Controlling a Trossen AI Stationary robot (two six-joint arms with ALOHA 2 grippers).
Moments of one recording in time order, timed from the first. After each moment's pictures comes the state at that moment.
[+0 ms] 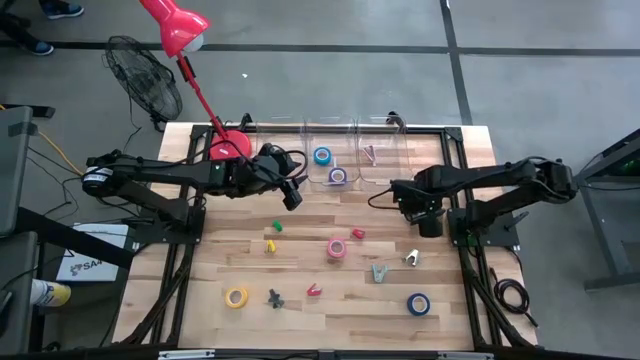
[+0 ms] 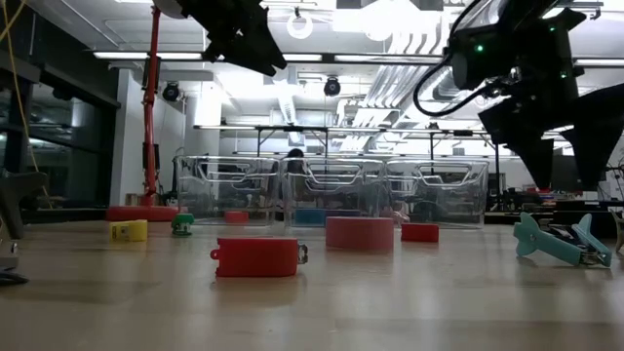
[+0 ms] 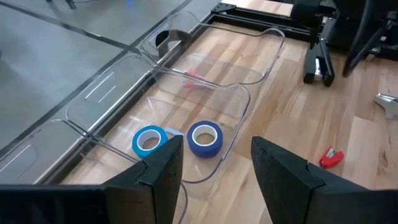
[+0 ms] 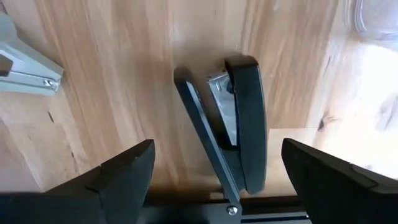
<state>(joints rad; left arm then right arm) 0.03 1.28 1.06 -0.31 -0.46 -0.21 -0.16 1.29 0.77 -1.18 0.06 -0.13</state>
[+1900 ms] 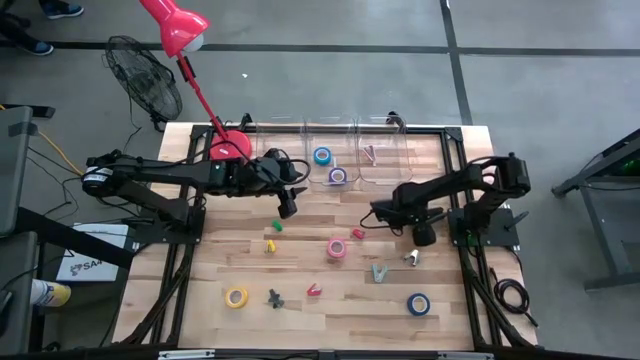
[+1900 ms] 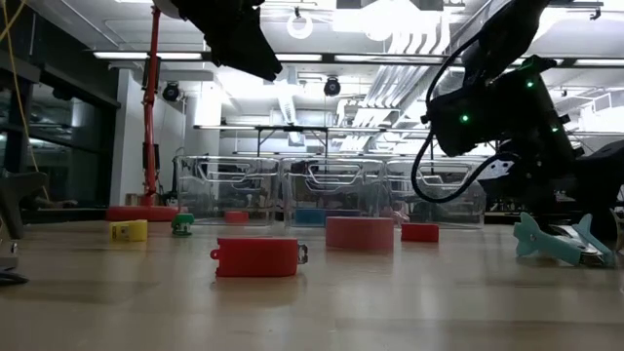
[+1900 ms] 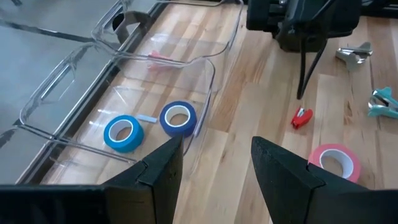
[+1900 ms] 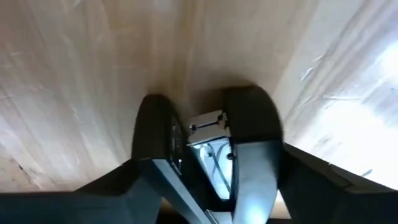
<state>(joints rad) 0.03 1.28 1.06 -0.37 -0.32 -0.11 -0.06 1.68 0.77 -1.07 0.08 -0.19</state>
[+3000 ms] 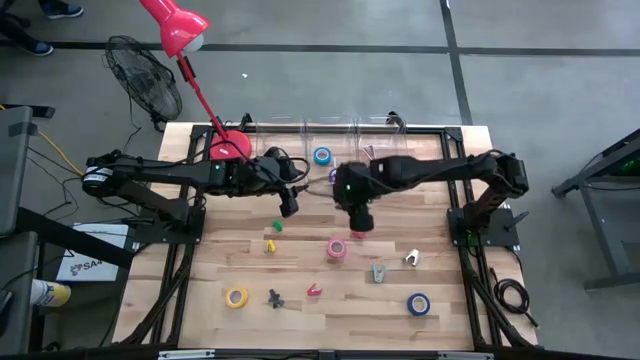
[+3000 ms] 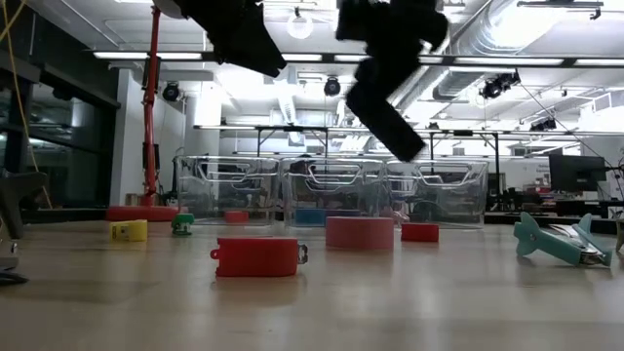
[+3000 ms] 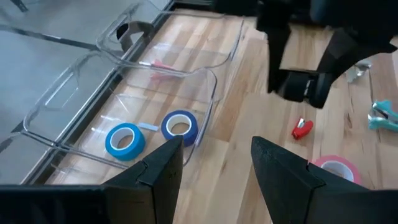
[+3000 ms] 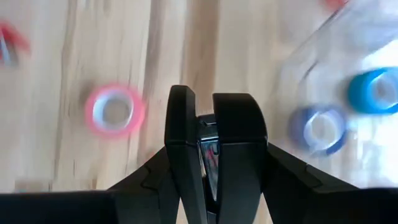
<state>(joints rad) 0.03 1.28 1.06 -0.33 -0.33 -0.11 -0.06 1.68 1.43 -0.84 0.03 -0.13</state>
